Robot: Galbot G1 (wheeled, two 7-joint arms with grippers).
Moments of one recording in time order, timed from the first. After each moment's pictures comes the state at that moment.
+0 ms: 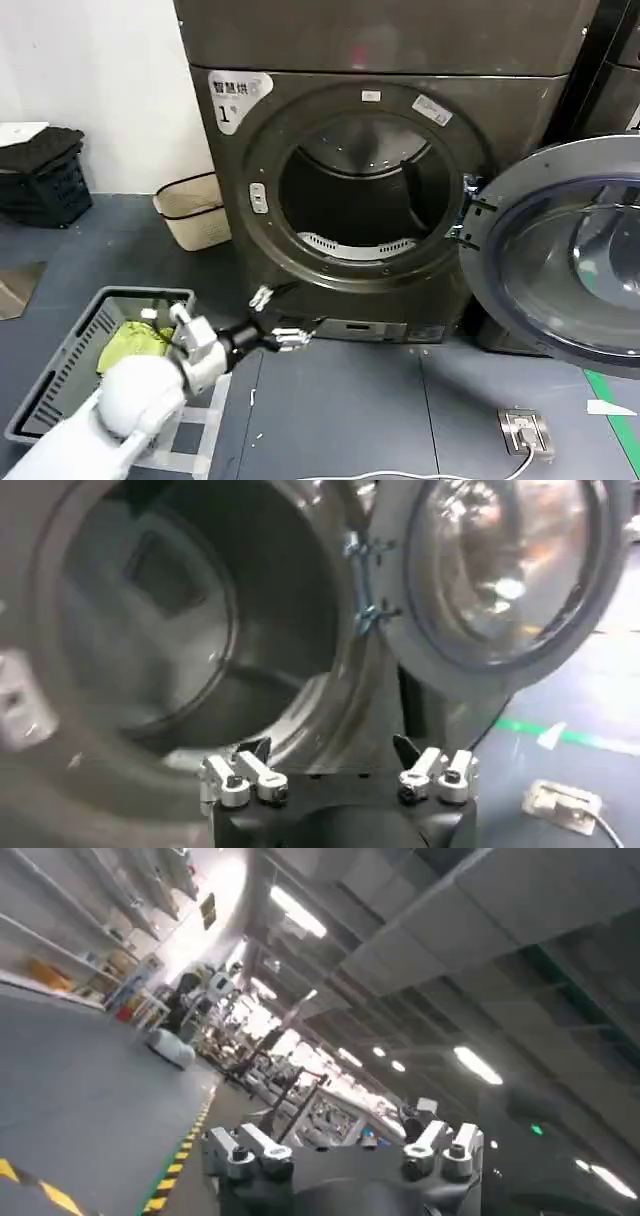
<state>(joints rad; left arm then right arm) 1.02 -0.81 -0.20 -2.15 -0.51 0.47 0.25 -1.87 1.35 2.19 1.33 0.13 0.10 0.22</state>
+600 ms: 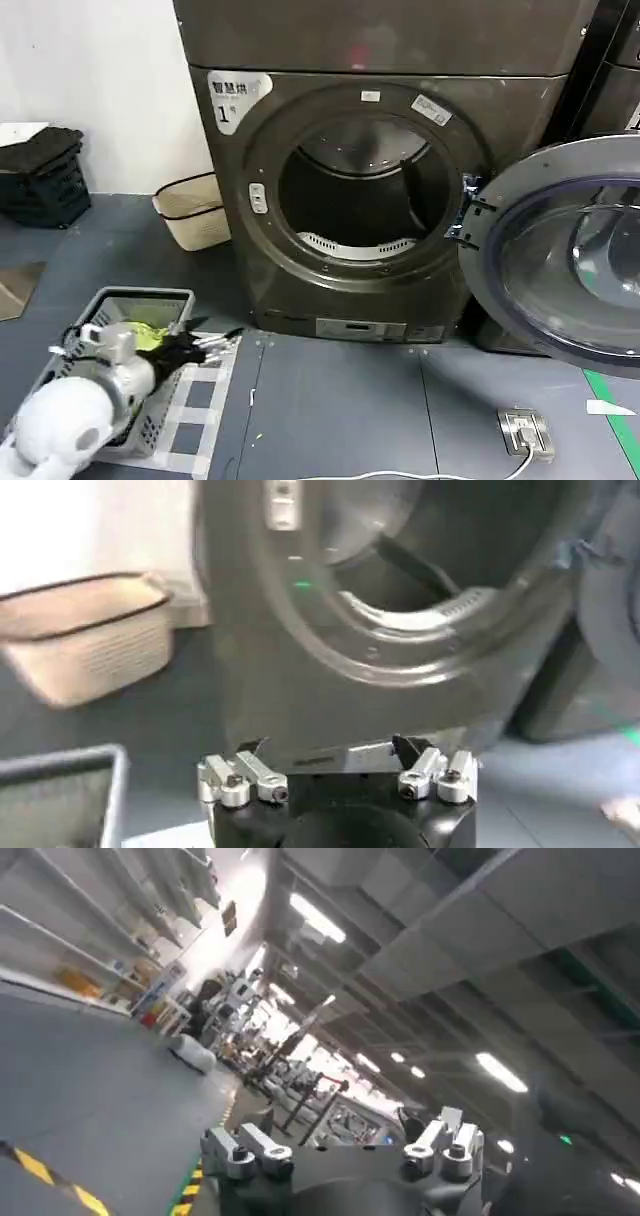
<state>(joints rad) 1.30 -0.76 -0.58 -2.21 -1.04 0.74 -0.18 -1.85 1.31 2.16 1.30 0.12 0.10 0.19</state>
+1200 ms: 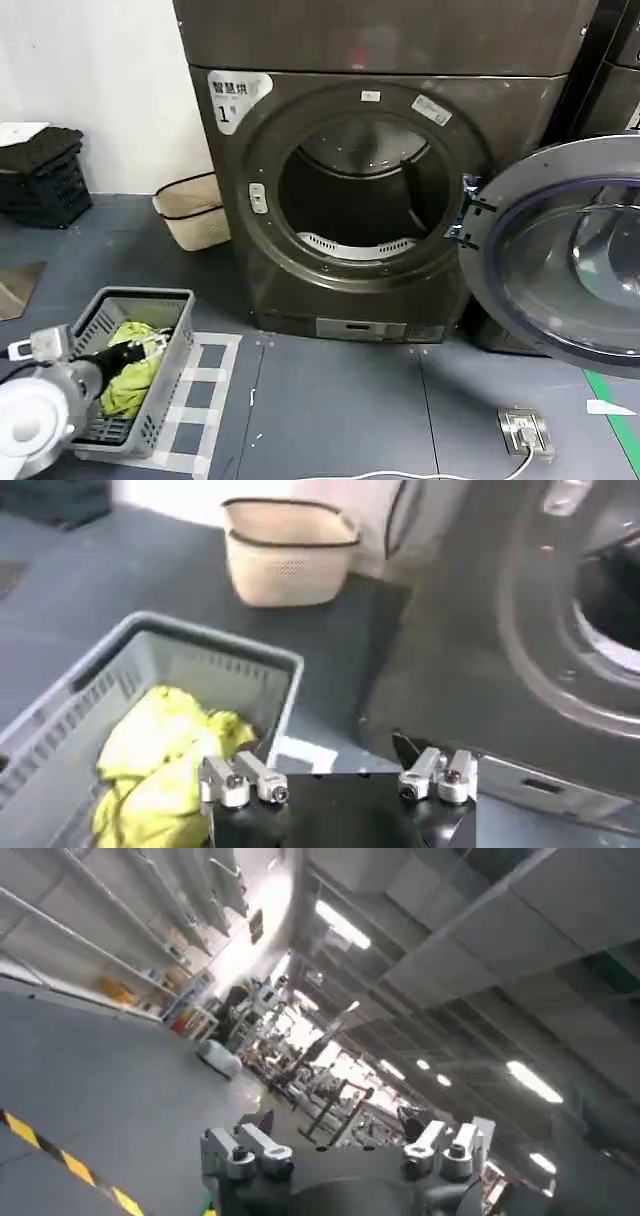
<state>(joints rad) 1.39 -0.74 -0.75 -2.18 -1.49 0.74 -0.70 -1.84 1.27 2.13 1.28 0.11 0.10 0.17</state>
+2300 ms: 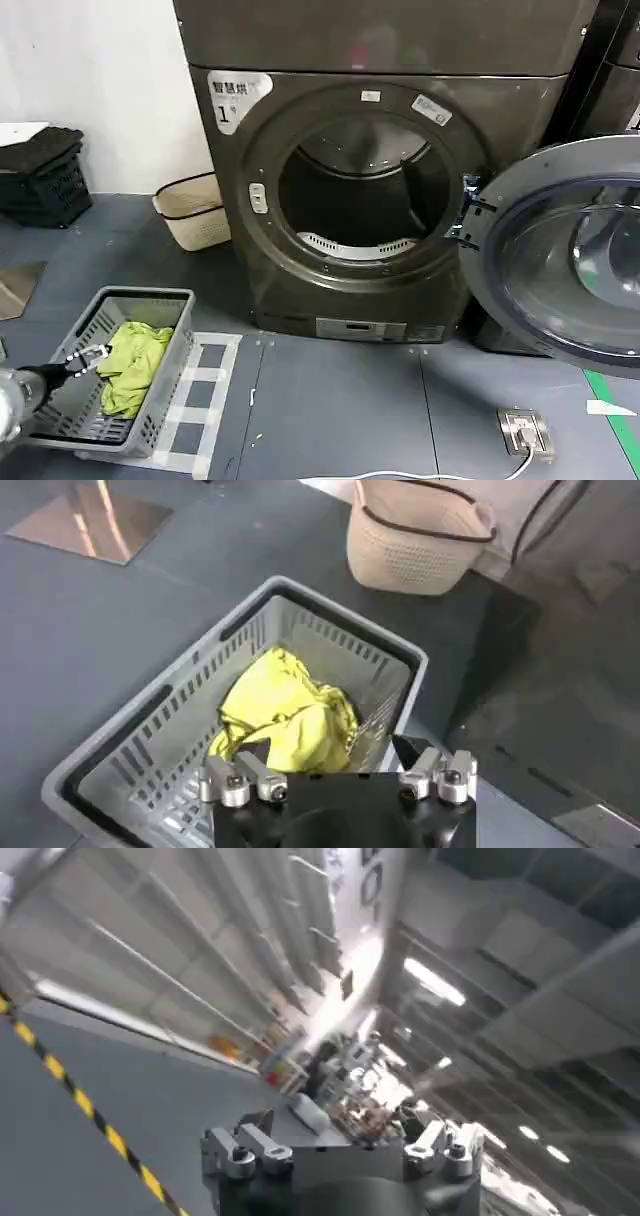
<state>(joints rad) 1.49 -0.74 -0.97 -2.09 -1.69 0.74 -0.85 -1.77 1.10 2.00 1.21 0.03 0.18 0.01</state>
